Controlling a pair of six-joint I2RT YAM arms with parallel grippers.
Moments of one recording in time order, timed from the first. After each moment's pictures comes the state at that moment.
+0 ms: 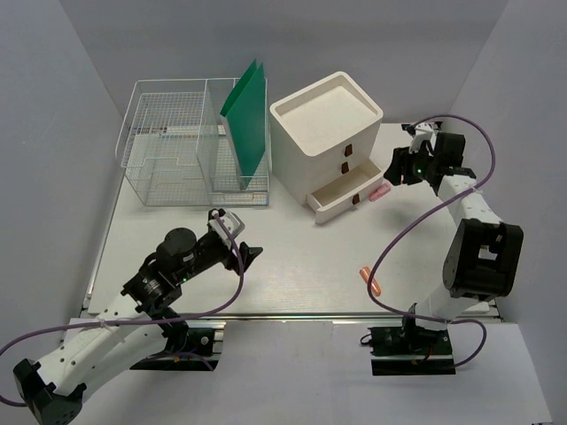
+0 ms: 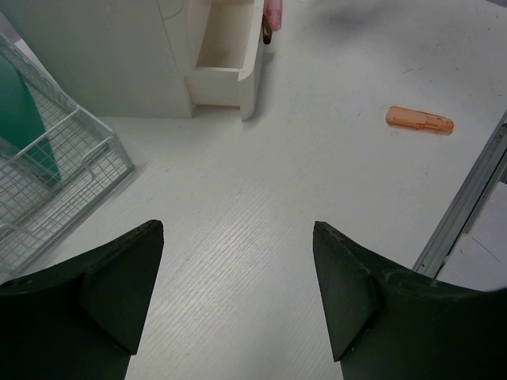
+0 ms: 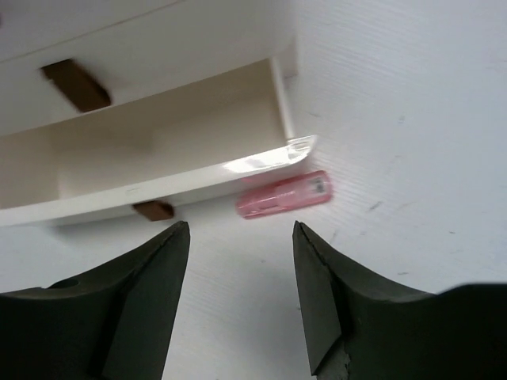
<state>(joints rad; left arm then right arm) -0.74 0.61 0.56 -0.17 0.14 0.08 -0.11 1.59 1.14 -0.23 -0.55 -0.23</state>
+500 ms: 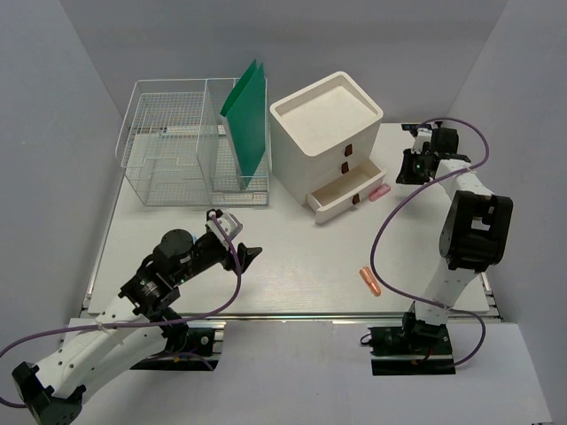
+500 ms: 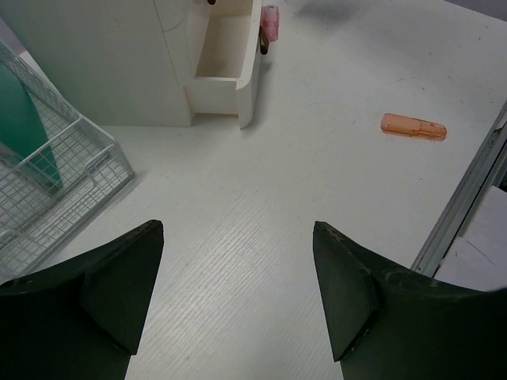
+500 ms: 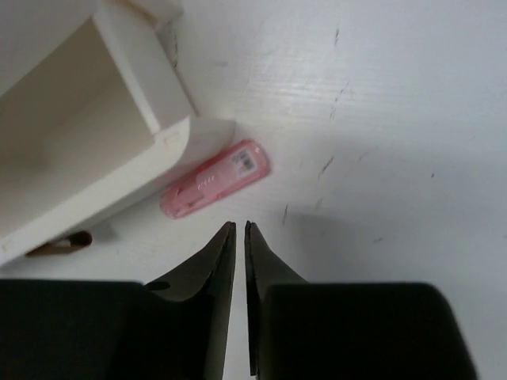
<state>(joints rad) -0.74 0.58 0.56 -0.16 0.15 0.08 -0.14 1.84 1.35 -0.43 -0.36 -0.13</state>
